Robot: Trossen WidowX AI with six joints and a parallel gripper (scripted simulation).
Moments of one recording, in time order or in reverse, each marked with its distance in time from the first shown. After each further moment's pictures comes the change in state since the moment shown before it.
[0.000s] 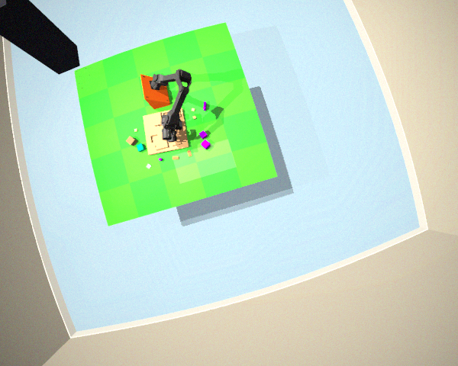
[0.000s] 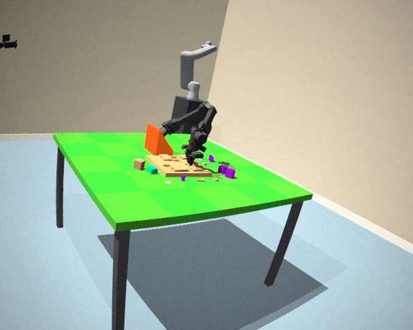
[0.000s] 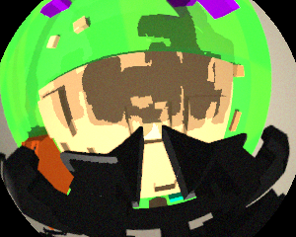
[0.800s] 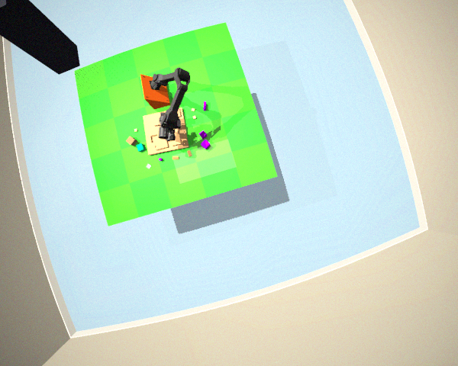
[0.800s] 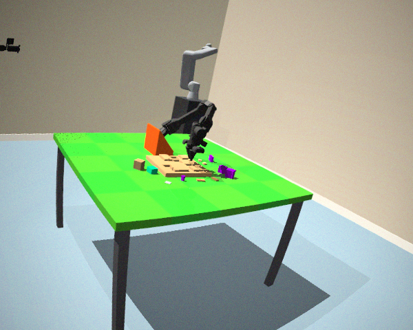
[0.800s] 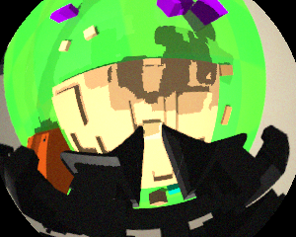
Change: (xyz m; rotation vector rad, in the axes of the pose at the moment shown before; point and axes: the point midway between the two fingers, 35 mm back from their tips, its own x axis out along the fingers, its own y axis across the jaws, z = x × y) arm -0.031 0.000 -0.001 0.006 -0.001 0.004
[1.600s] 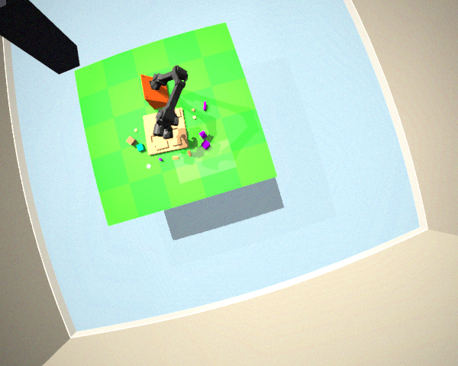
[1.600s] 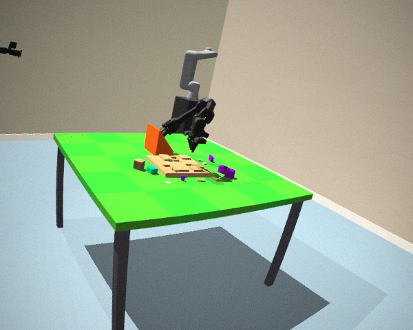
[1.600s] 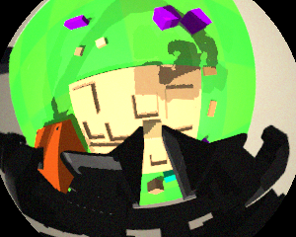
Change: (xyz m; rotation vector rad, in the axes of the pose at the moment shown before) arm -0.053 -0.001 -0.001 -0.003 0.004 -0.006
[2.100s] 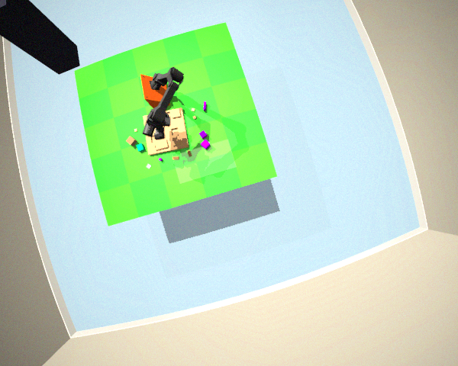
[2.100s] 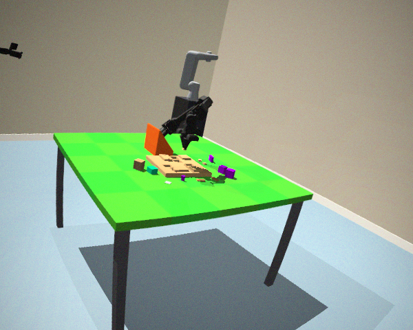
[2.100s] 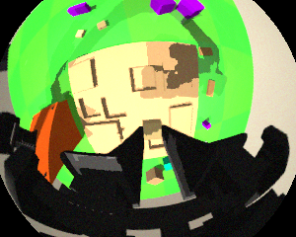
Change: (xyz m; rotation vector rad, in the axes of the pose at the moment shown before) arm -0.012 0.000 -0.051 0.002 0.033 -0.016
